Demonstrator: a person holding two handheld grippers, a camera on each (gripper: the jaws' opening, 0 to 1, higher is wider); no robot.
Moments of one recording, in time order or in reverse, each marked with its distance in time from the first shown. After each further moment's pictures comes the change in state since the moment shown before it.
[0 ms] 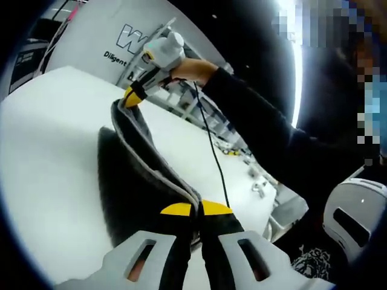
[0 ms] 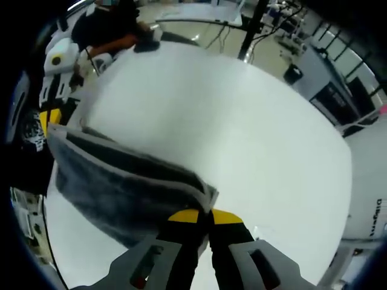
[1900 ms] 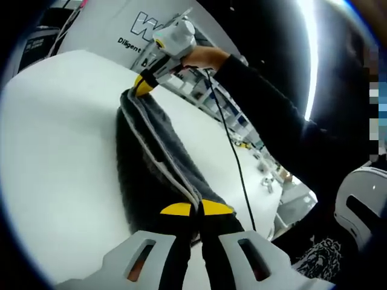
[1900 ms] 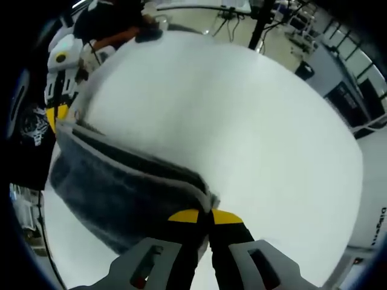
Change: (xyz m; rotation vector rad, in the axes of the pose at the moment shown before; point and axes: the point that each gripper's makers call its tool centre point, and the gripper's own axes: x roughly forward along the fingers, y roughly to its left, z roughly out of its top) left arm -0.001 0.039 -0.019 -0.078 0.071 0.065; right arm 0.036 -0.021 0.002 -0.032 0.032 0.065
